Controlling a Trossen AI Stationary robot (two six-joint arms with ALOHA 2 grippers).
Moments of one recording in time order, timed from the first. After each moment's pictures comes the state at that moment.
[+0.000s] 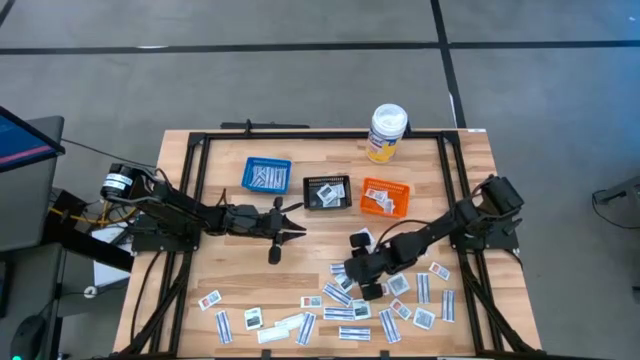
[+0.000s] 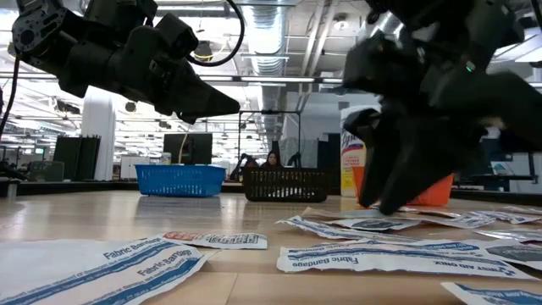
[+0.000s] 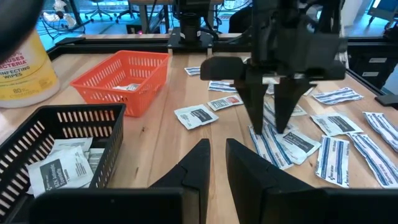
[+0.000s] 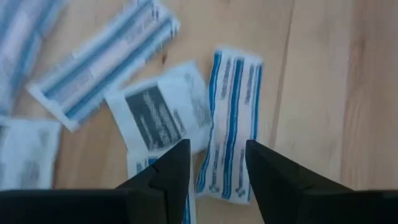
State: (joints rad) left arm -0.16 1.35 0.38 0.89 -0.12 0.02; right arm 0.43 1.80 0.93 -0.20 0.19 0.13
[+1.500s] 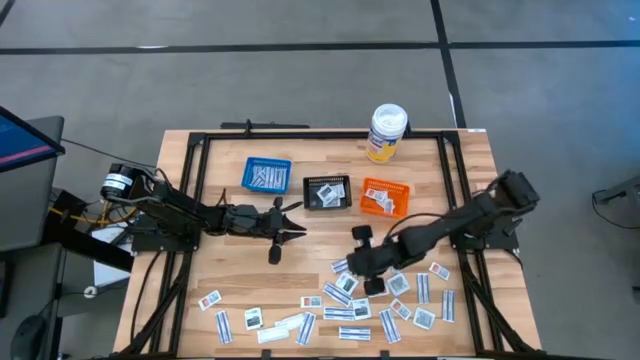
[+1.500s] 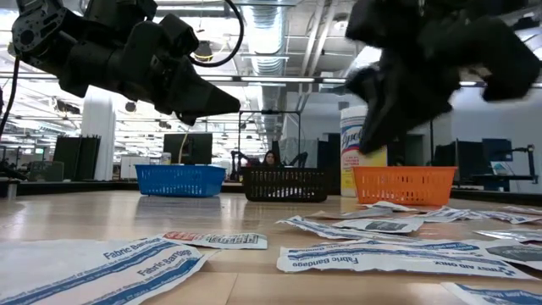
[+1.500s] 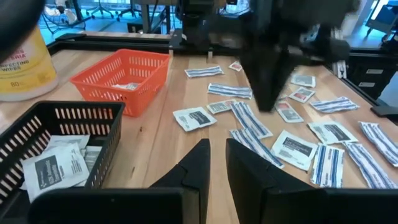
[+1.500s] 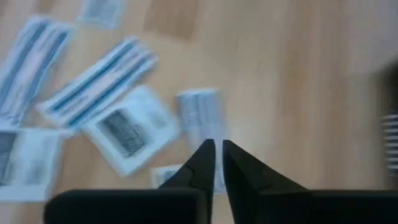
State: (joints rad) left arm -0.16 1.35 0.38 0.90 -0.13 -0.03; right arm 0.39 1.67 0.95 -0.29 0.23 0.08
